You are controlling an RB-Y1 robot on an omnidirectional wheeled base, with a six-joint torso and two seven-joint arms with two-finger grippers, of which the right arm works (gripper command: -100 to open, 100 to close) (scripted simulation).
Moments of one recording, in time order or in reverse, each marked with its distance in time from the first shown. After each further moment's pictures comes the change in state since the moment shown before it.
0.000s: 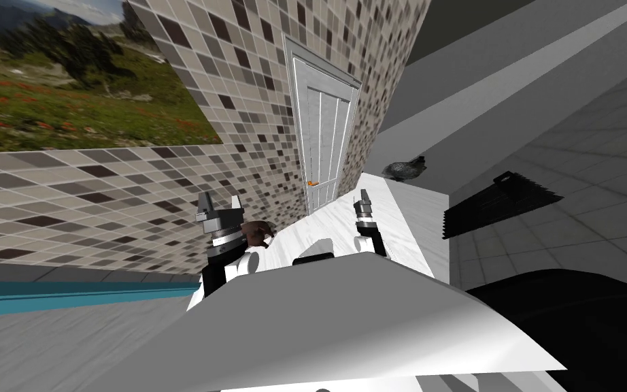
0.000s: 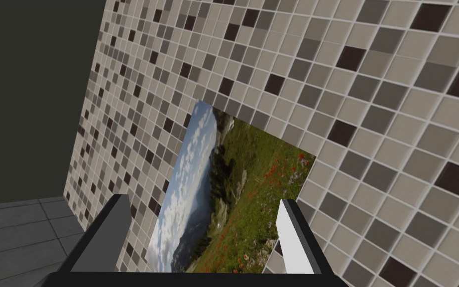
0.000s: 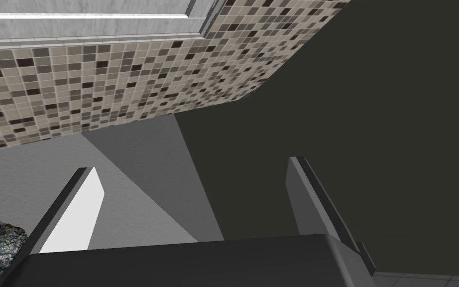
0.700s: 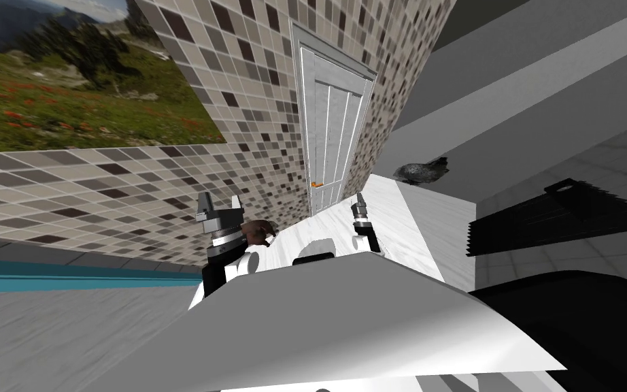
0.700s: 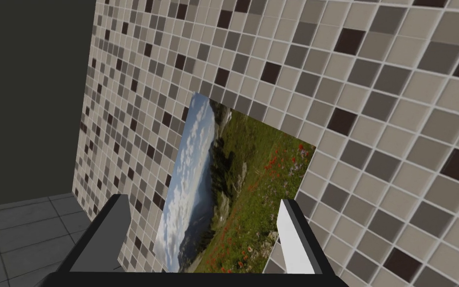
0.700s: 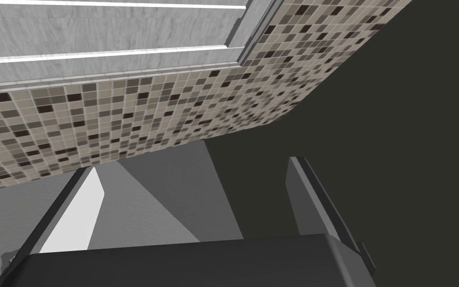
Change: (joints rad) arm -0.070 -0.019 -0.014 0.170 -0.004 -0.037 -0.022
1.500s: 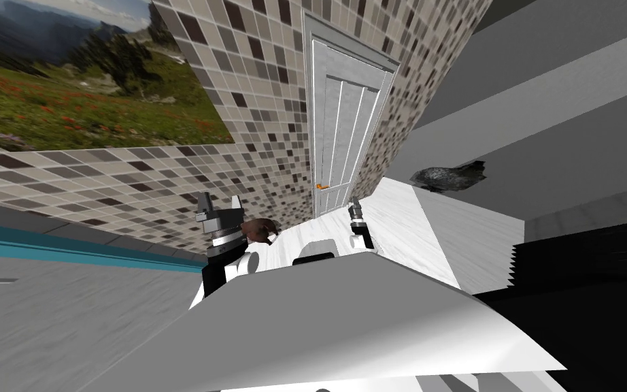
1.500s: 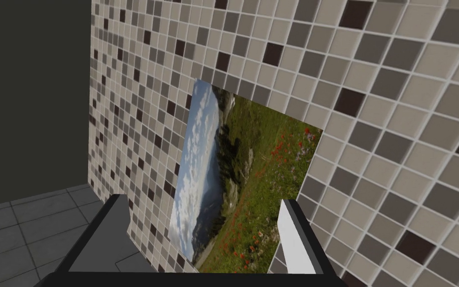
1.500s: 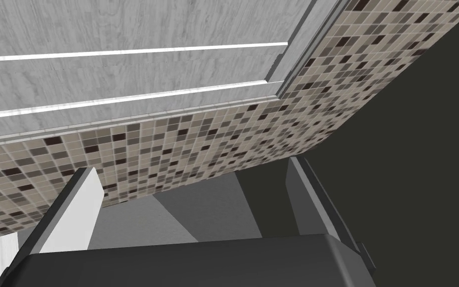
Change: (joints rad) arm -0.092 -0.013 -0.012 0.217 -0.001 -0.052 -0.021
